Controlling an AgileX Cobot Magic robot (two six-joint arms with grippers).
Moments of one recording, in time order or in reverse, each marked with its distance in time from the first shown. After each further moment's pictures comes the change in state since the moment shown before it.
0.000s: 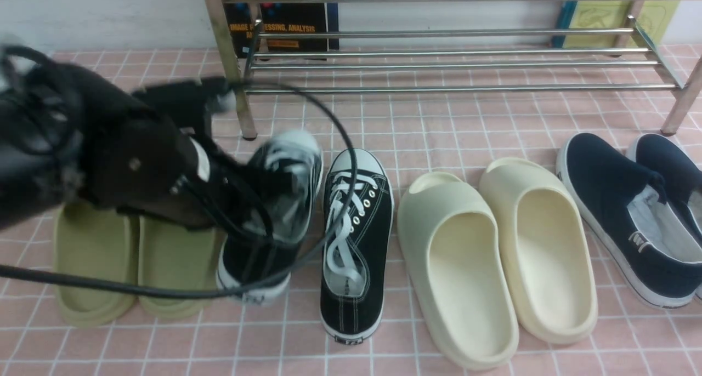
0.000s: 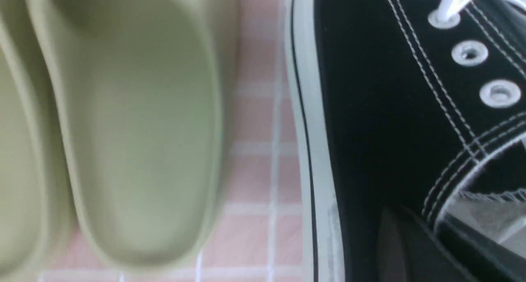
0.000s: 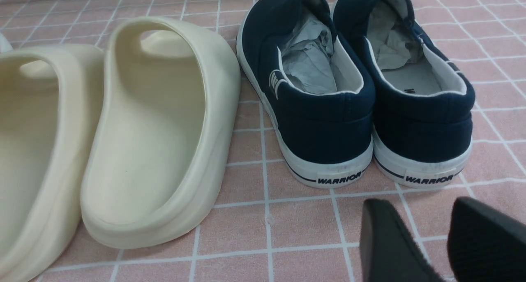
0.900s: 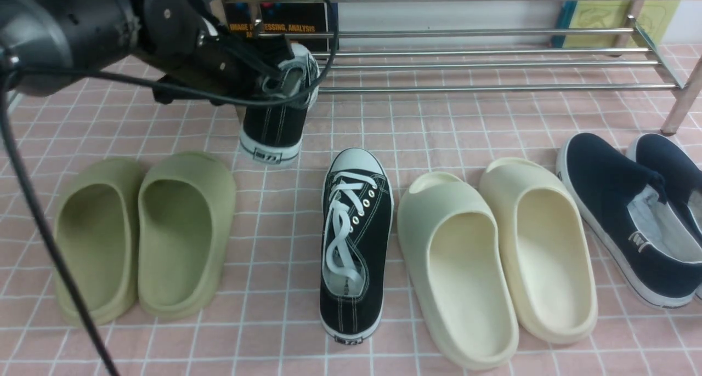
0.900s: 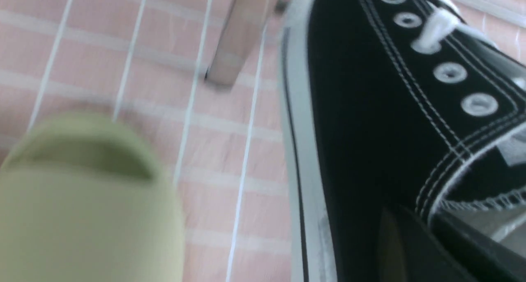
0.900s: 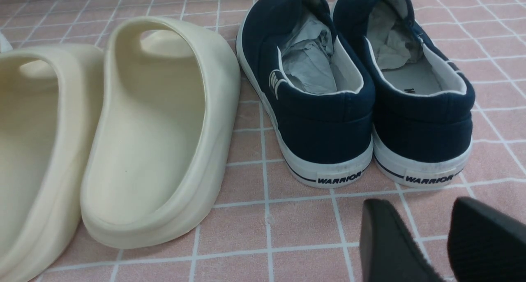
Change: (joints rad) right arm 0.000 0.000 0.000 0.000 0.000 0.000; left arm 0.233 0.441 -0.488 -0.229 -0.140 0.183
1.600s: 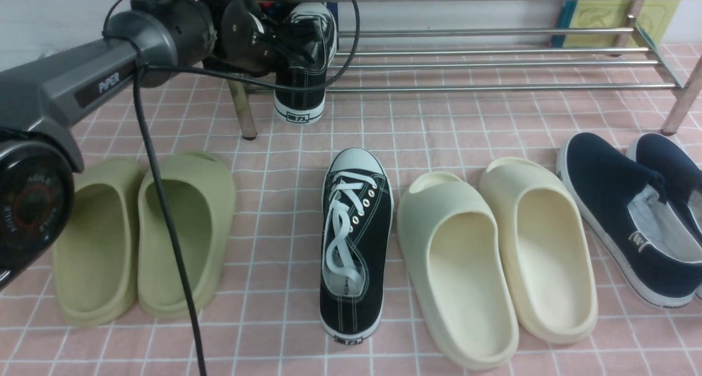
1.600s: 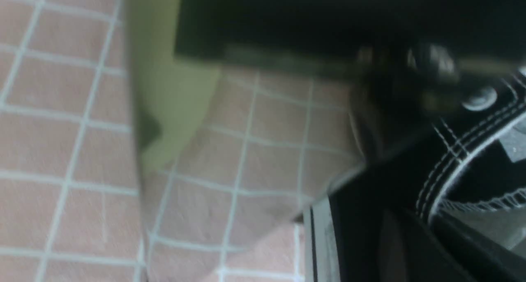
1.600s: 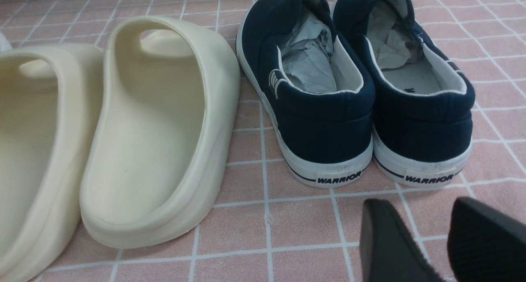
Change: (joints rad) right arm 0.000 0.000 0.000 0.000 0.000 0.000; left arm 0.005 0.339 -0.310 0.097 -0.167 -0.001
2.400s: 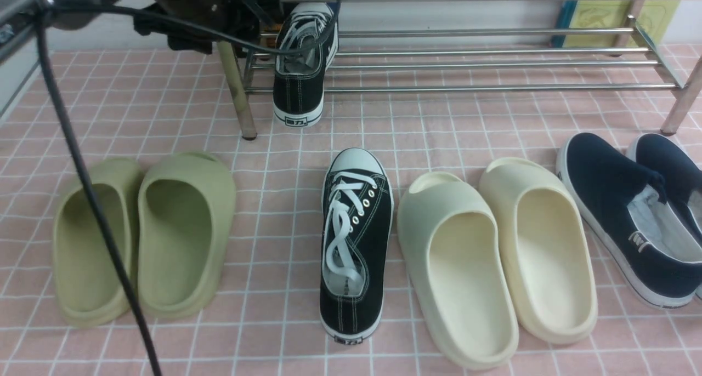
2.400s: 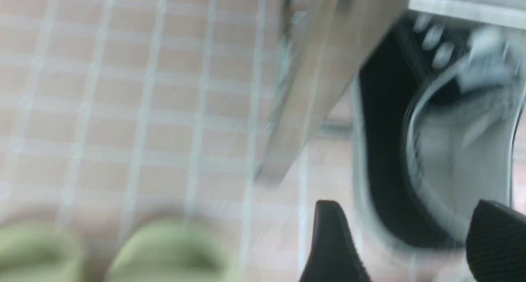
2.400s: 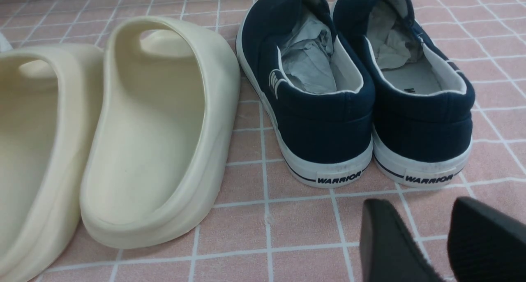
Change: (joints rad) right arm 0.000 0.000 0.000 0.000 0.000 0.000; left arm -0.007 -0.262 -0.009 0.079 0.523 0.091
